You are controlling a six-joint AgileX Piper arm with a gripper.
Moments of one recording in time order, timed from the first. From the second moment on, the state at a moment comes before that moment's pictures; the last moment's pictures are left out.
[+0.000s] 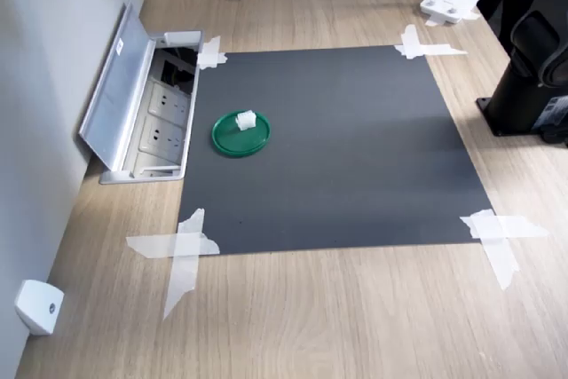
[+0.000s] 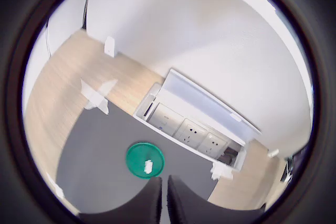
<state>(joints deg) 2.4 80.5 -87.5 -1.9 61.0 -24.2</state>
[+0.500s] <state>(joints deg) 2.4 43.2 -51.1 -6.1 39.9 -0.9</state>
